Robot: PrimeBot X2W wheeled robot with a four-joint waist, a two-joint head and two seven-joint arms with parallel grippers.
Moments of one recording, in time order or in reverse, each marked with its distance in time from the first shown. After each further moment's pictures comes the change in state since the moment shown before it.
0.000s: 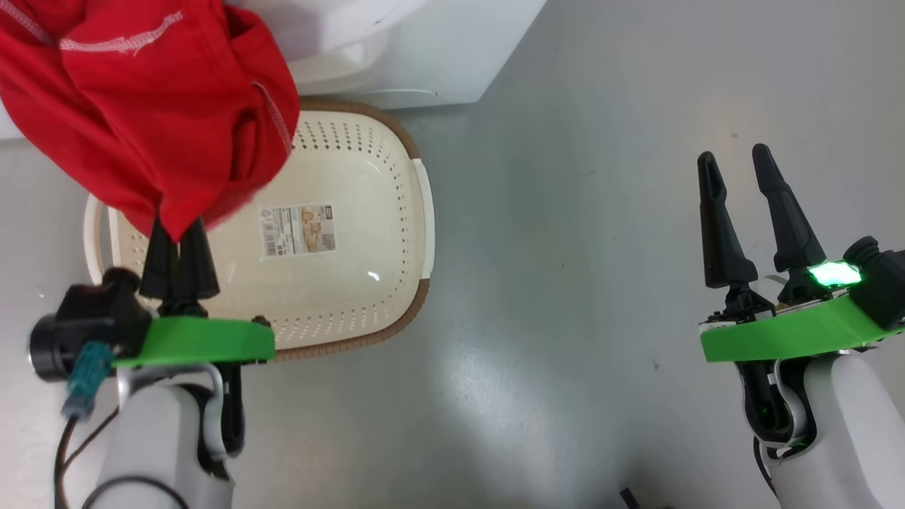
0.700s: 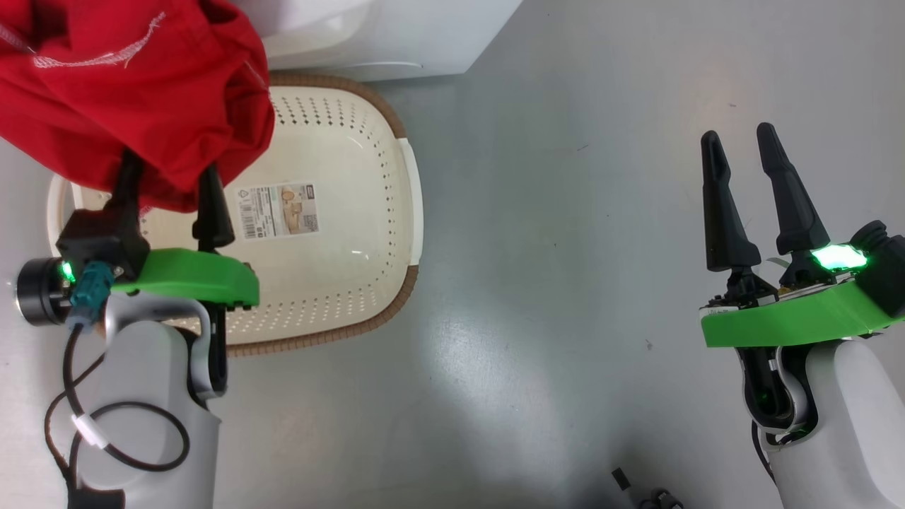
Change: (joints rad) left arm -0.203 -0.001 0.043 0.278 0.086 -0.044 0.000; right arm -0.032 0.007 -0.003 -0.010 0.000 0.000 0.000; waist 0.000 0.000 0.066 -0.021
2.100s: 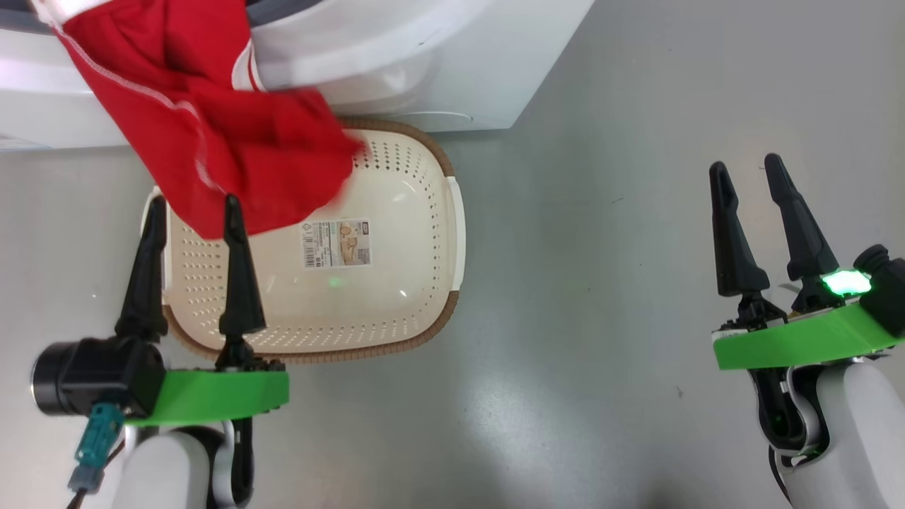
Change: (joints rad) left arm 0.316 0.001 -0.066 -0.437 -0.040 0.030 0.000; right arm 0.054 -0.035 -0.005 0.013 -0.001 0.000 0.000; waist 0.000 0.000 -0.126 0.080
